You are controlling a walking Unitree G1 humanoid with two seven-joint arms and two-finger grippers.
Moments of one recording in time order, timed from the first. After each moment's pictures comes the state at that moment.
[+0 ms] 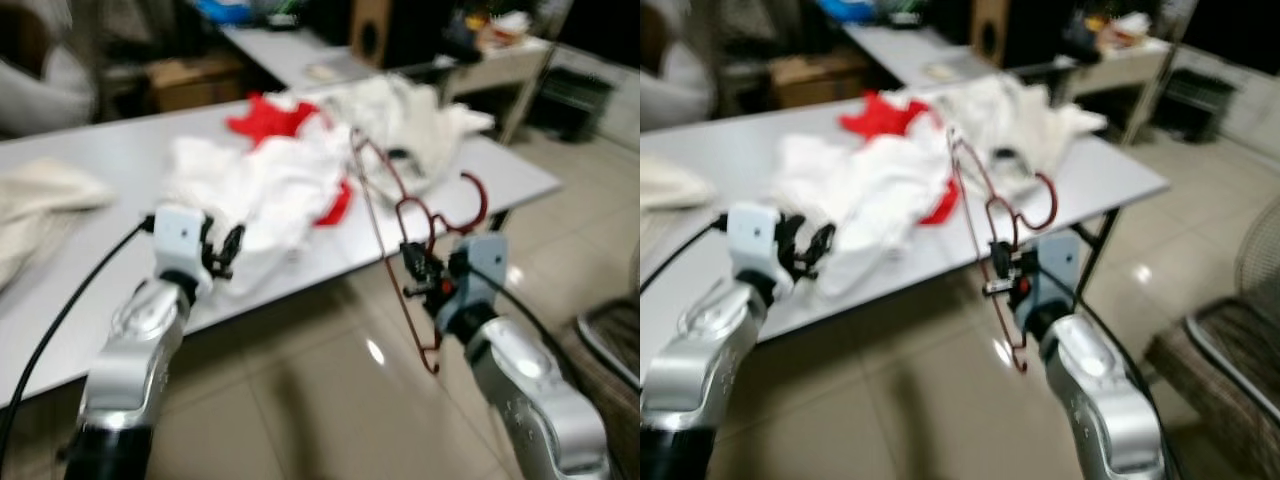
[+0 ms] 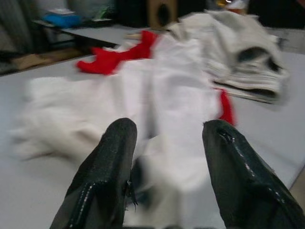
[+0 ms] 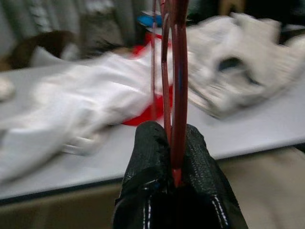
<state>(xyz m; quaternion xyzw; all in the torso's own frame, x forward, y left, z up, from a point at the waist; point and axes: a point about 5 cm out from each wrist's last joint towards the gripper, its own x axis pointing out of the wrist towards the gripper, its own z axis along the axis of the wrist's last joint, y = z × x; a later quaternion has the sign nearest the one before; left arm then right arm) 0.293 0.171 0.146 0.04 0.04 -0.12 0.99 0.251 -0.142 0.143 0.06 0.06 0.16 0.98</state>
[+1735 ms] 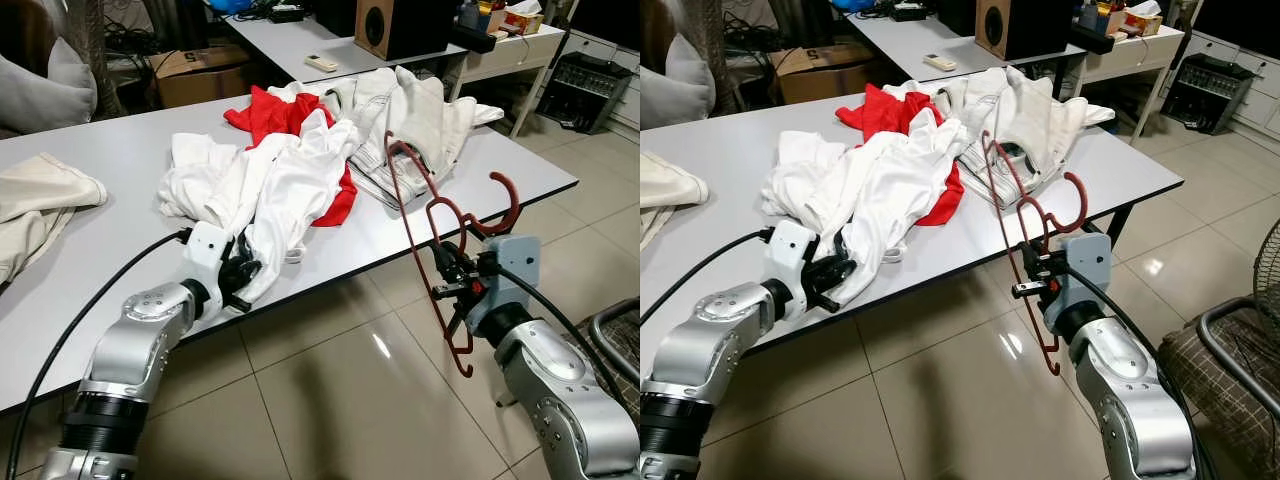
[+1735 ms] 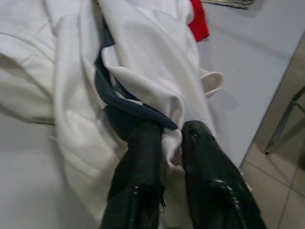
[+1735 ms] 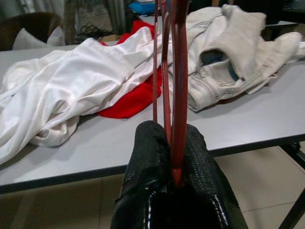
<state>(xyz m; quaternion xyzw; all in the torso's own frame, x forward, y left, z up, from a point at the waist) 0.304 0.178 0.114 0.05 0.19 -0.24 0.95 0.250 -0.162 0.146 0.02 0.06 0.14 0.99</state>
